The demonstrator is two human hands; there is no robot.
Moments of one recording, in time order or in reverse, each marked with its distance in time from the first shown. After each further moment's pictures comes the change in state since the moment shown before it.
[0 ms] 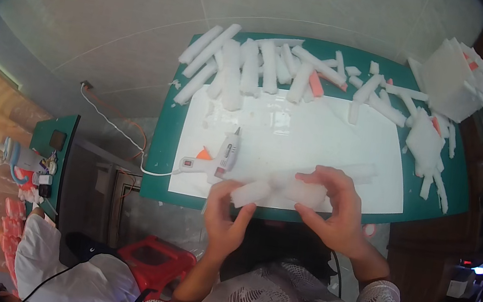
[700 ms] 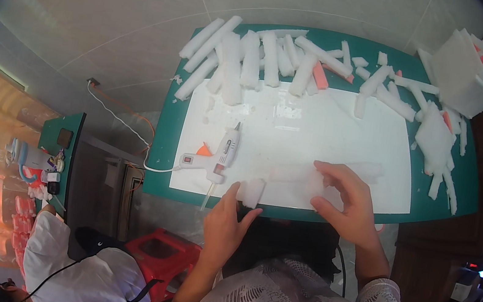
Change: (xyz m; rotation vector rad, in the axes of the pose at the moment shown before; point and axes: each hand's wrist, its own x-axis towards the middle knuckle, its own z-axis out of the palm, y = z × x) left_hand -0.008 0.014 0.004 1.137 -0.172 -0.130; right_hand 0.005 0.001 -0.035 -0.126 -0.151 0.179
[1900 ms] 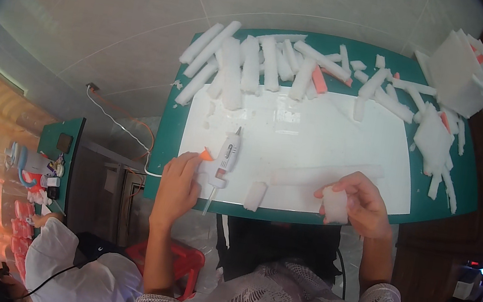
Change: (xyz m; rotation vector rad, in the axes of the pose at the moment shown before) left_hand 0.077 -0.083 -0.067 0.189 -0.093 0.399; right_hand -0.017 0.030 -0.015 0.807 -0.173 0.075
